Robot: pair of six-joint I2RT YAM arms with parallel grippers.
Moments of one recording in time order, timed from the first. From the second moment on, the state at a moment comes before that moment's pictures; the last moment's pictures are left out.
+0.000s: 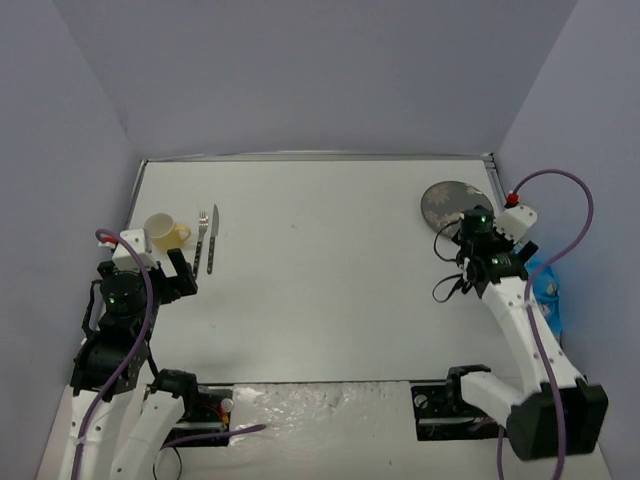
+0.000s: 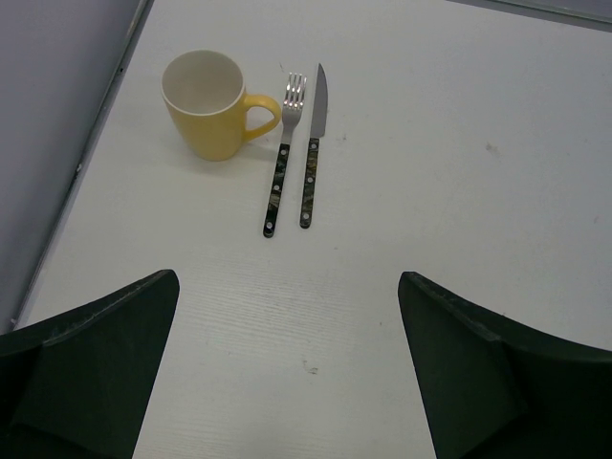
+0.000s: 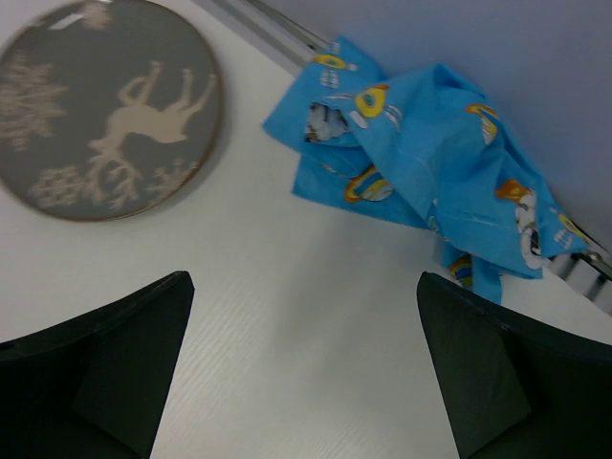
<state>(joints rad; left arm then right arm) -0.15 0.50 0.85 -0.73 -0.24 -0.20 0.08 1.06 0.86 -0.54 0.75 0.60</state>
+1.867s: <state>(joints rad) -0.17 0.65 1.00 -0.79 -0.13 -0.23 0.47 1.18 1.46 -0.44 0.14 0.35</state>
